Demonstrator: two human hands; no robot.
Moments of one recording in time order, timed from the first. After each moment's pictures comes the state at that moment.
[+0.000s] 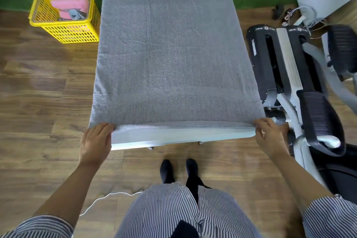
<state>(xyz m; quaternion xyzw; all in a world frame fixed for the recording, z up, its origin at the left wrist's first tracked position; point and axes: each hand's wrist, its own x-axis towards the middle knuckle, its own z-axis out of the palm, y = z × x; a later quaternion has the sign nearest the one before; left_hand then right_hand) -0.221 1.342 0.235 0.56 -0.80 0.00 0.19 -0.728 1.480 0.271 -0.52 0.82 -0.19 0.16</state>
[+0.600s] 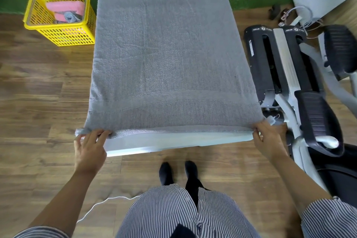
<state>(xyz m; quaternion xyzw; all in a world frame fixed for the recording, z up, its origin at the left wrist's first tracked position) -0.223 1.343 0.246 0.57 -0.81 0.03 0.11 -0.733 1.474 0.269 -0.54 0.81 -0.17 0.17</state>
